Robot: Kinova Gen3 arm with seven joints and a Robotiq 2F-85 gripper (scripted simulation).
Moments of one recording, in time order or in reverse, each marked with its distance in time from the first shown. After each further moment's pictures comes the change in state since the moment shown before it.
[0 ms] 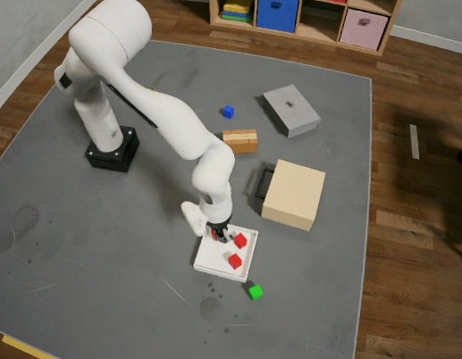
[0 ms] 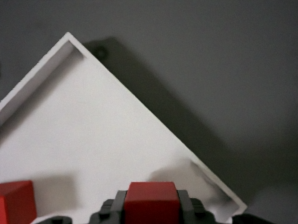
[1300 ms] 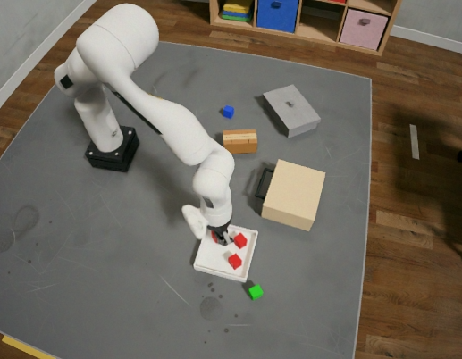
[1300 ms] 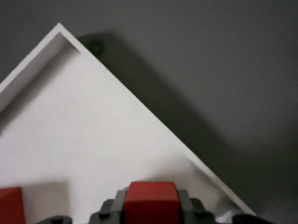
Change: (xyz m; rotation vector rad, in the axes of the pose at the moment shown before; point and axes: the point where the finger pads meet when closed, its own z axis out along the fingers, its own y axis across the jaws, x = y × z) arm 0.000 0.000 0.016 0.000 0.000 0.000
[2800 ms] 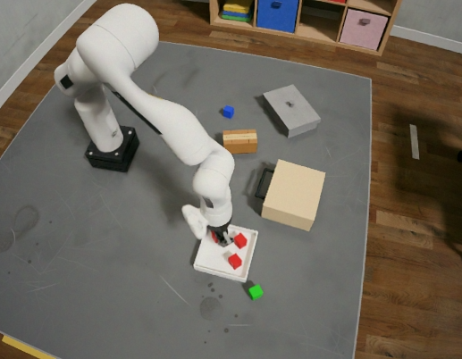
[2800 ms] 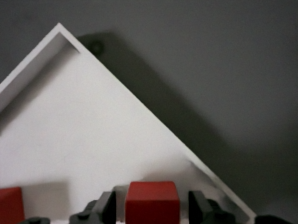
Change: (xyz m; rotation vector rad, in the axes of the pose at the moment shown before) arm 0.000 0.000 0.000 0.000 0.000 0.000
